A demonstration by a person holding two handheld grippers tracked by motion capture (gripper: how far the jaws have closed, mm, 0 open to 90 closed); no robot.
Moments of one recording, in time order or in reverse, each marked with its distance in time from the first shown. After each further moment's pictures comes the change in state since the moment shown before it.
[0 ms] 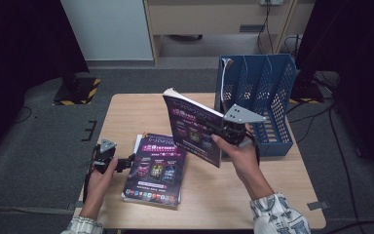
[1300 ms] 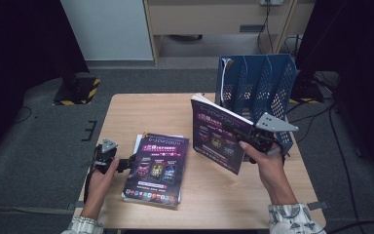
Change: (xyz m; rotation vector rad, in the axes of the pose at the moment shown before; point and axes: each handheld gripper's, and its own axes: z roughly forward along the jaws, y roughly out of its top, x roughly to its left) left arm -0.003 0.000 0.001 0.001 0.004 0.012; right arm -0.035 -0.026 -0.063 -0.026 -0.016 0.058
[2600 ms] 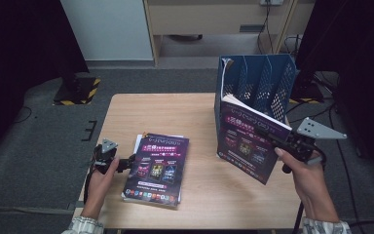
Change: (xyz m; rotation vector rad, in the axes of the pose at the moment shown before) left arm 0.000 0.000 -0.001 0.003 0.014 0.011; right arm -0.010 0.026 -0.085 0.021 -0.067 0.025
